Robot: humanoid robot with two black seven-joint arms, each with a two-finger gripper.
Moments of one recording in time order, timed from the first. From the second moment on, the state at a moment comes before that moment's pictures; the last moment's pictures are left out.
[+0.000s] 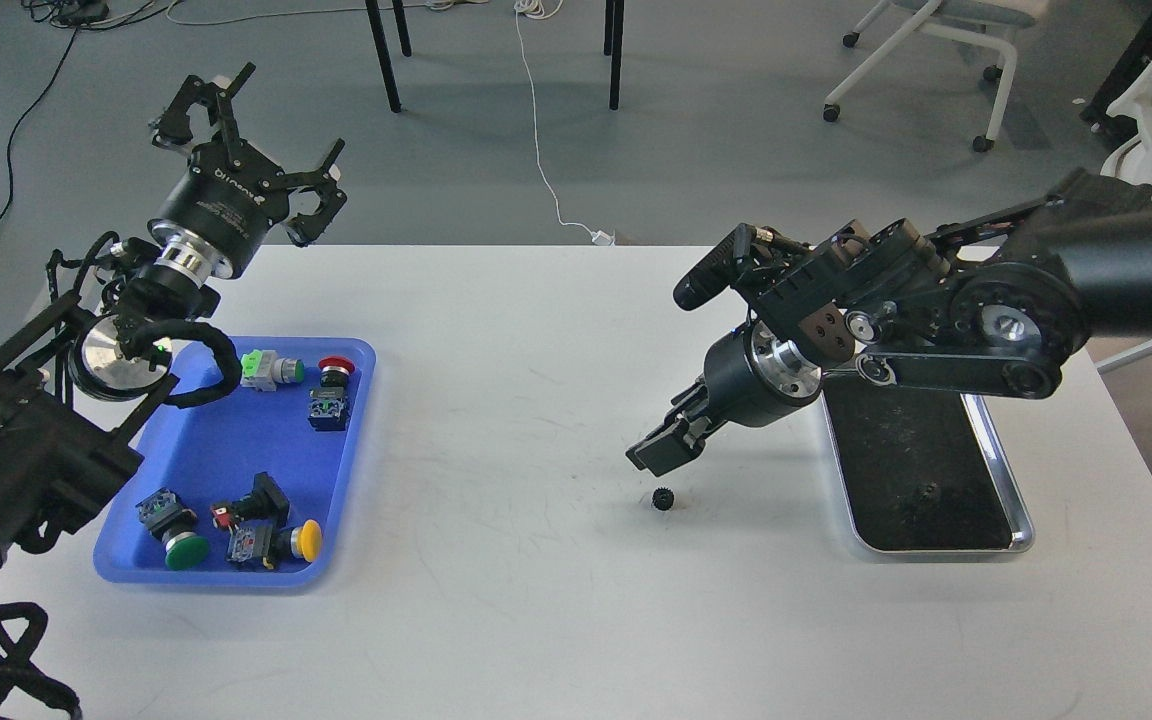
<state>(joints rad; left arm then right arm) -0.71 0.38 -0.90 -0.79 -0.12 -0.45 -0.19 1.68 -0.22 -0.77 1.24 -1.13 0.32 0.33</state>
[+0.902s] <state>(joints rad) -0.69 0.39 -0.89 -0.79 -0.12 -0.46 -0.19 1.58 0.00 -0.87 1.07 -1.15 0.28 0.33</state>
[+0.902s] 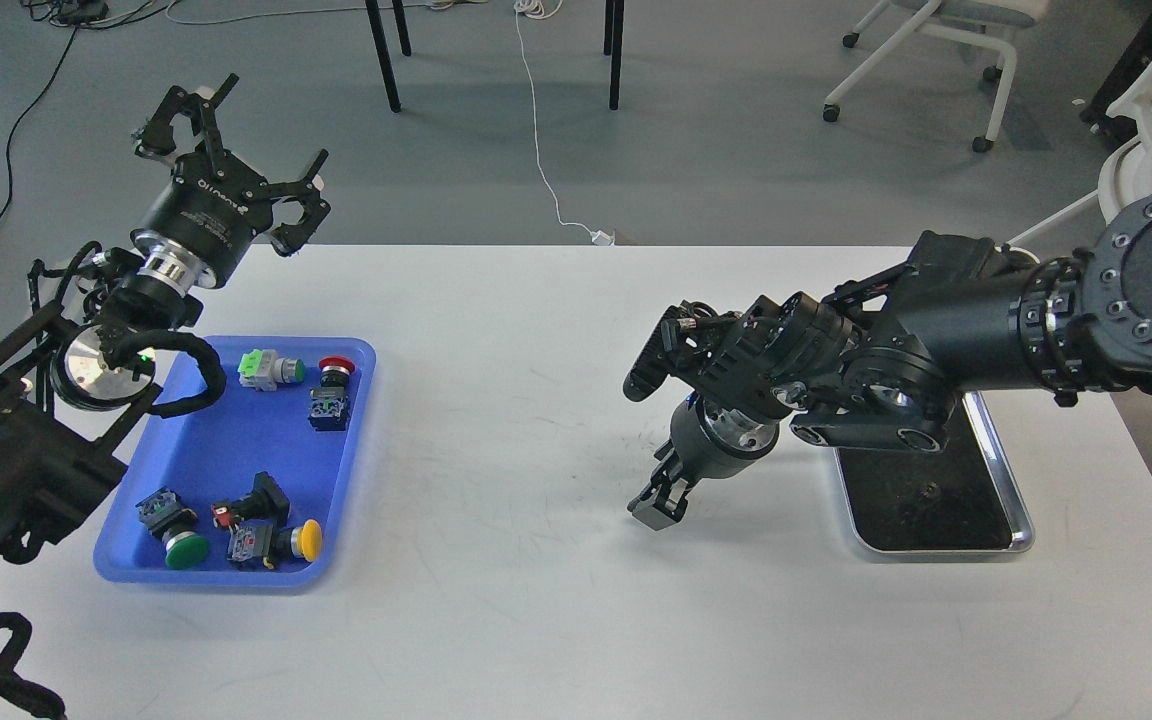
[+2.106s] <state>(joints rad) -0.68 0.41 -0.90 -0.79 -0.11 -0.46 -0.19 1.60 0.00 -0.89 1.04 -1.16 0.27 0.33</state>
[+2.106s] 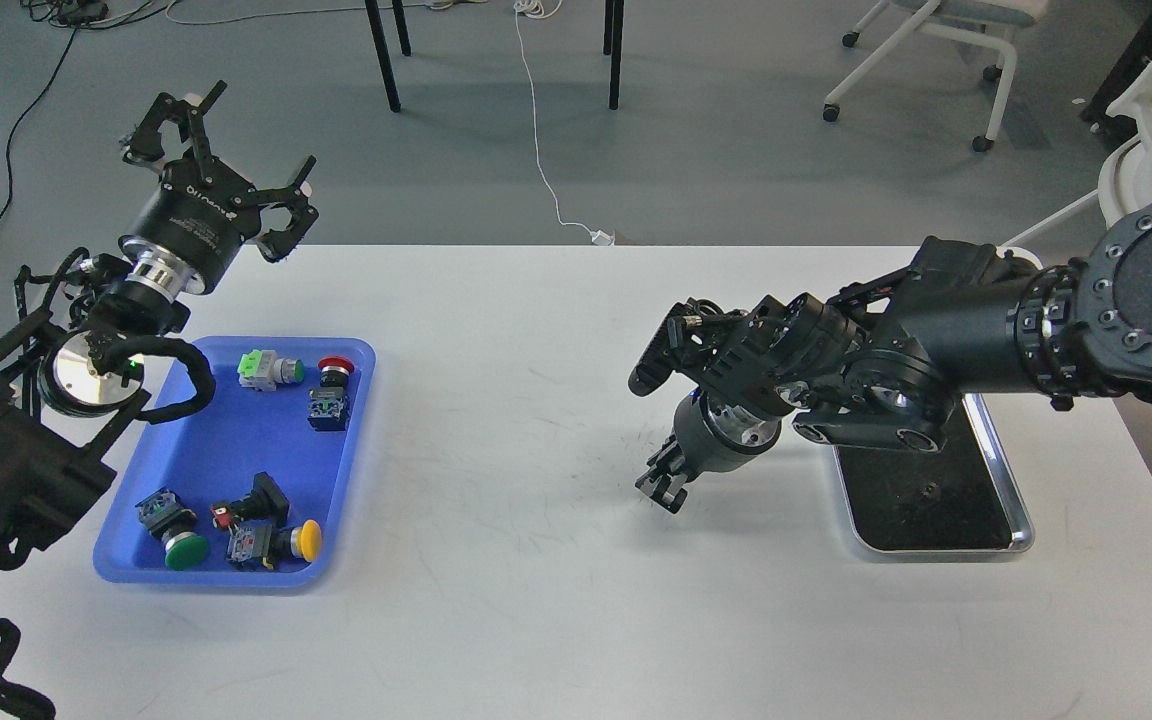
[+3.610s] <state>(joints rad) -0.69 0.43 -0.88 -0.81 -0.10 -0.44 -0.18 1.40 -0.67 -0.46 1.03 -1.32 0.09 0.33</state>
